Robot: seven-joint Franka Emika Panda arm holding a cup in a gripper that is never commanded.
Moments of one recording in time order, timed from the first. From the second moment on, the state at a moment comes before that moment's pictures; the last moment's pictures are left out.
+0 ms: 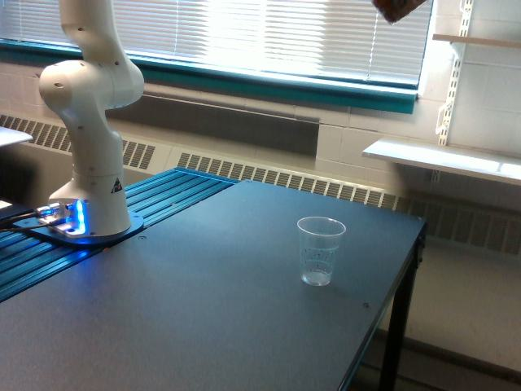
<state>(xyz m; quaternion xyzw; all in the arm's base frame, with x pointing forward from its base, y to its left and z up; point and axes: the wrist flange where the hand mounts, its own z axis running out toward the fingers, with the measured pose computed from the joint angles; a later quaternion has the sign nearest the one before) 0.581 -0.032 0.641 -0.86 0.35 -0.36 0.13</state>
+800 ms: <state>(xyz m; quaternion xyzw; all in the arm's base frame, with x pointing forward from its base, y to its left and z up) 0.577 -0.025 0.605 -0.88 0.32 -0.35 0.08</state>
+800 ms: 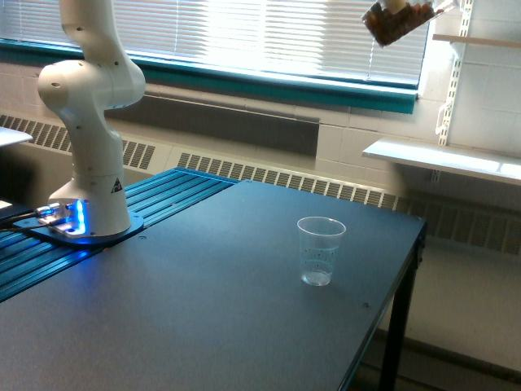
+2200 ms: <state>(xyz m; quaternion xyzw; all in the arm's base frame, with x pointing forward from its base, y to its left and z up) 0.481 -0.010 0.468 -0.91 0.27 -0.30 0.03</state>
